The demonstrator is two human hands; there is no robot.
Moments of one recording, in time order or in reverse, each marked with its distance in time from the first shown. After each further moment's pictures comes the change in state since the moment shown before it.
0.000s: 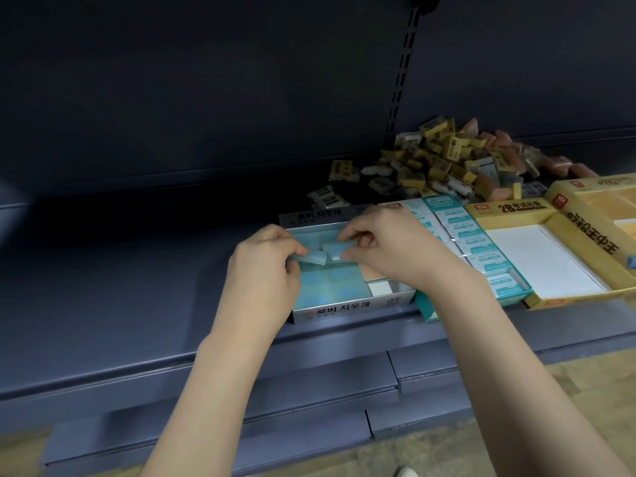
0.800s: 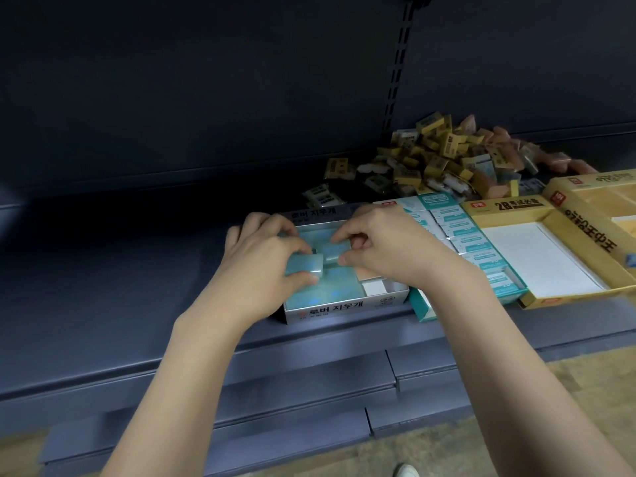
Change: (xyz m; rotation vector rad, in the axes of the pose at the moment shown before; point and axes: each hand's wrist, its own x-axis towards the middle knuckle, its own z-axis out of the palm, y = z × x) left_hand 0.020 0.002 -0.010 0.313 -0.415 0.093; right_hand 0.000 0.002 -0.005 -0.028 -0.072 -0.036
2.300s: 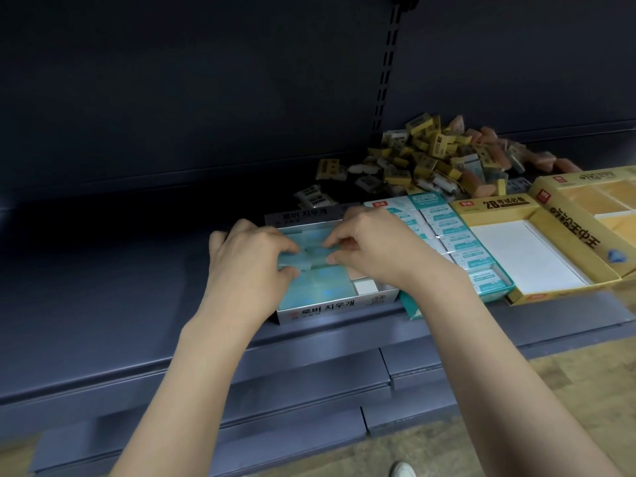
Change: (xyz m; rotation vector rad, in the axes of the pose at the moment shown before) left_hand -0.004 0.010 0.002 0.018 0.129 -0.154; right_hand 0.002 0.004 0.007 -0.082 0.002 0.017
